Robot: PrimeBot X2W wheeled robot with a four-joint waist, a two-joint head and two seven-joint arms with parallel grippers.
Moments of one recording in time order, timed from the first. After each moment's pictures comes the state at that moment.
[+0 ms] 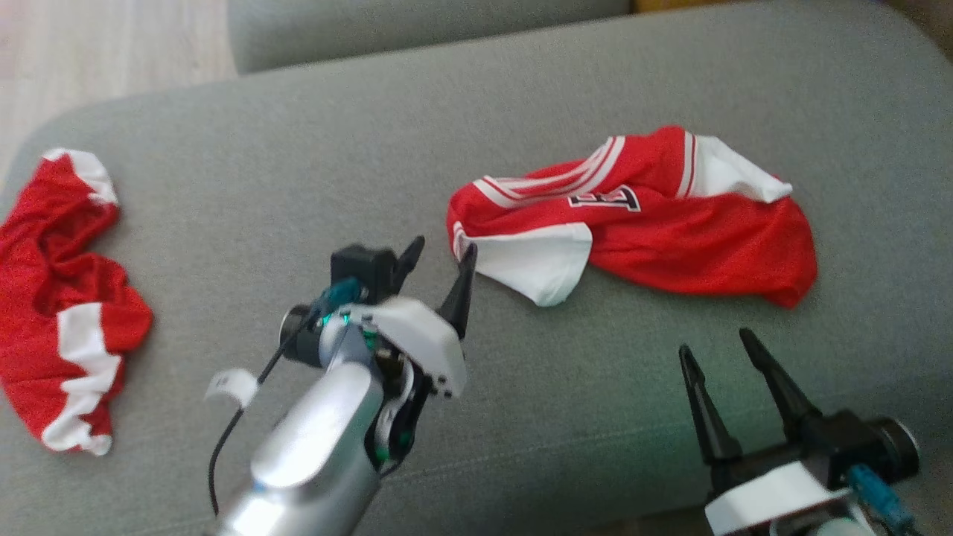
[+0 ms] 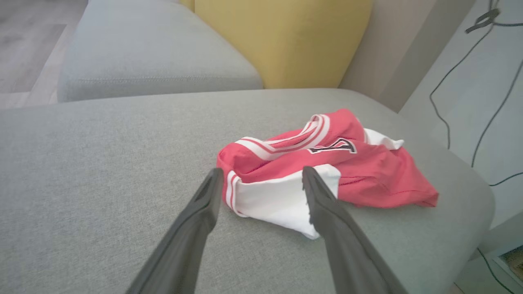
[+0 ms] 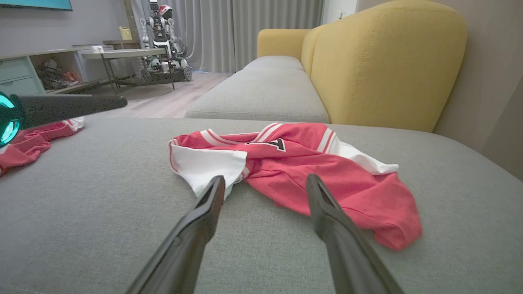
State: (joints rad) left arm -0.45 0.04 -0.65 0.46 -0.52 0.13 -0.09; right arm 0.13 -0.04 0.03 0.02 0.01 0.13 -0.26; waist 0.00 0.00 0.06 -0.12
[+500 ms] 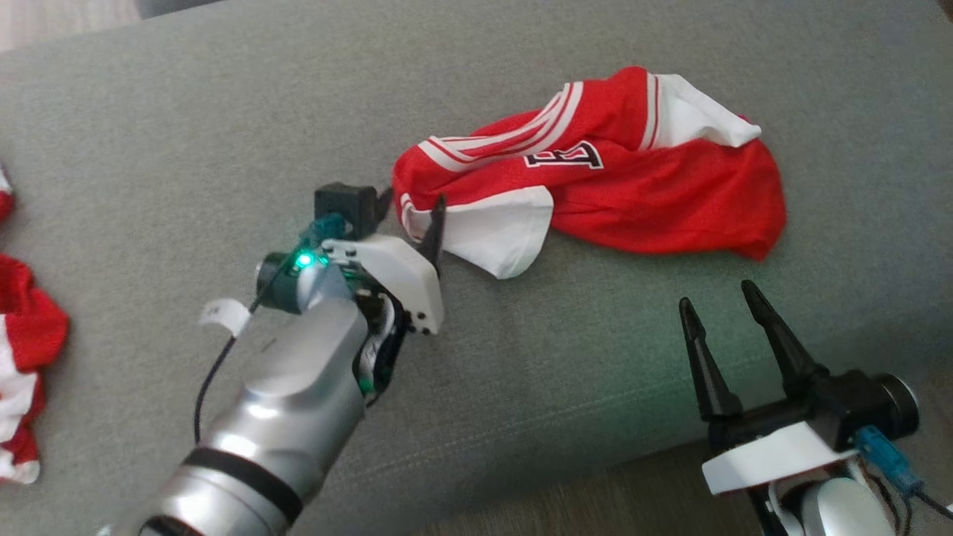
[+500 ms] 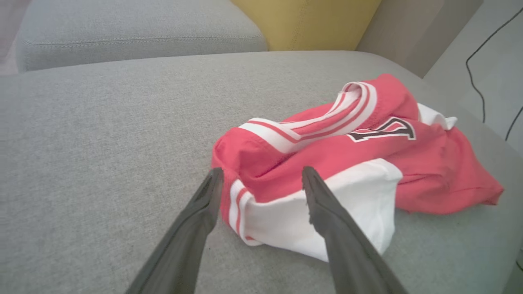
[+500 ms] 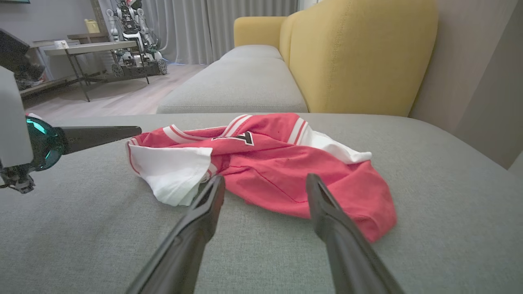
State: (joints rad) left arm -0.72 0.04 -0.81 0.82 -0.70 0.13 -0.19; right arm 0.03 -0.04 0.04 0.02 0.04 0.13 -0.26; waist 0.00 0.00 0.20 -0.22
